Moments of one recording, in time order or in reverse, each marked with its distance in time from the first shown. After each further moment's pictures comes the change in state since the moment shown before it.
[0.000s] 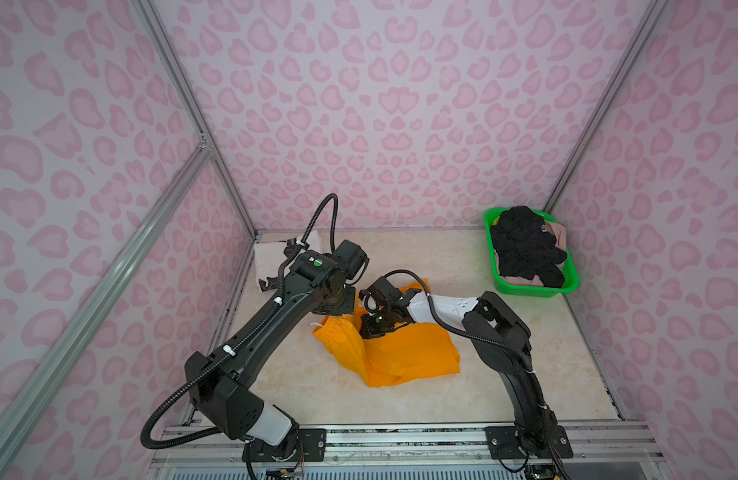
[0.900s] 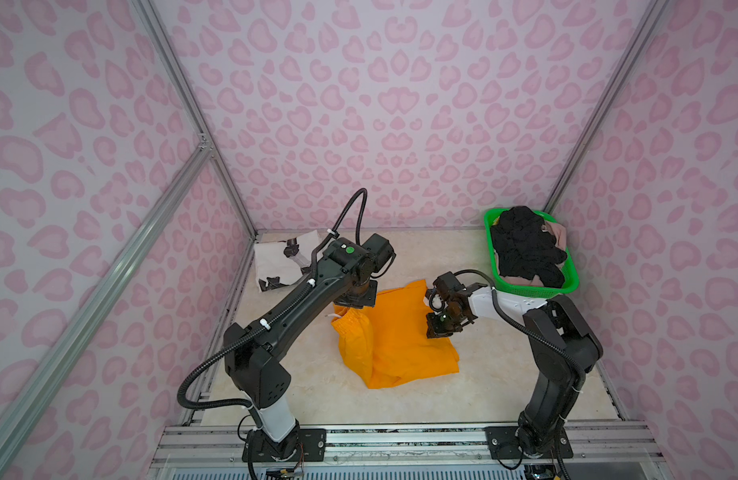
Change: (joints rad) left arm -0.113 0.243 0.241 -0.065 -0.016 -0.040; right arm -0.328 -0.321 -0.428 -0.186 0.117 -0.228
